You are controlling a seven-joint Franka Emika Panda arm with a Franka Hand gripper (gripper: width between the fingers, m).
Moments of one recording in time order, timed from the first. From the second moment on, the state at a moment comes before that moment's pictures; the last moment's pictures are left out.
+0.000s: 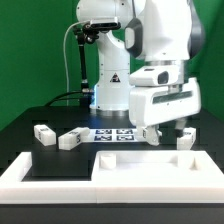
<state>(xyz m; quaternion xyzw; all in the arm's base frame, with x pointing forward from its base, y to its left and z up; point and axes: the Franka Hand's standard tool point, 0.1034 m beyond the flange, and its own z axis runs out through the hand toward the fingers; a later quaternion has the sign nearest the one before) 0.522 0.097 0.058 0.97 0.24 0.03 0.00</state>
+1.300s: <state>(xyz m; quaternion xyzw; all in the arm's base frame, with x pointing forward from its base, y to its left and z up) 0.510 0.115 0.054 0.98 -0.18 -0.09 -0.07</state>
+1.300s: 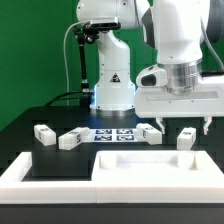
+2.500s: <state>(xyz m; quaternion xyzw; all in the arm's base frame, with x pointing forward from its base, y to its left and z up) 0.487 0.119 0.032 0.88 -0.19 -0.40 -0.15</state>
